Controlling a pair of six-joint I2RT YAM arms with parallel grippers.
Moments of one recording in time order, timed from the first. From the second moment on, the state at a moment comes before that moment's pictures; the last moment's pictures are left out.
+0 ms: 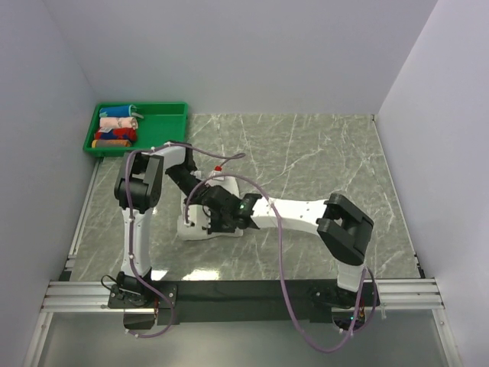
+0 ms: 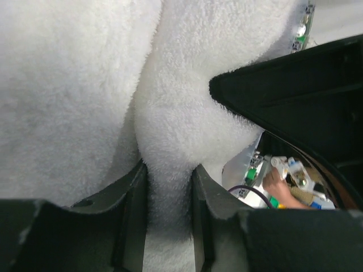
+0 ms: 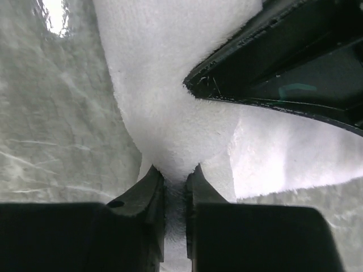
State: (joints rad) left arm -0.25 2.25 1.55 -1.48 0.85 0.91; right arm 1.11 1.83 1.24 -0.40 -0.01 -0.57
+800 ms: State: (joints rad) left arm 0.21 1.53 1.23 -1.14 0.84 1.02; right arm 0.76 2.38 1.90 -1.00 -1.00 -0.41
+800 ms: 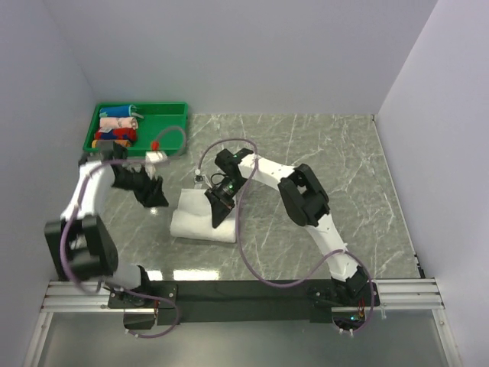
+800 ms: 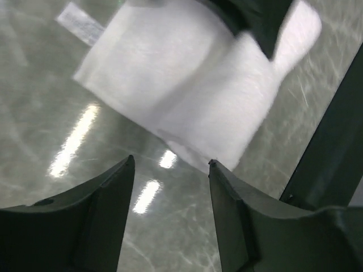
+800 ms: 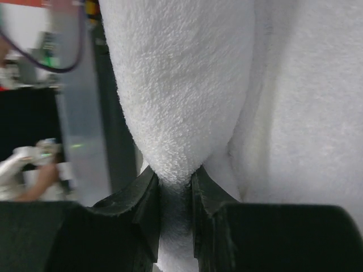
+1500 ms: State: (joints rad) left arm -0.50 0.84 0.54 -0.67 0.49 1.12; right arm 0.72 2.61 1.98 -1.35 -1.28 -0.33
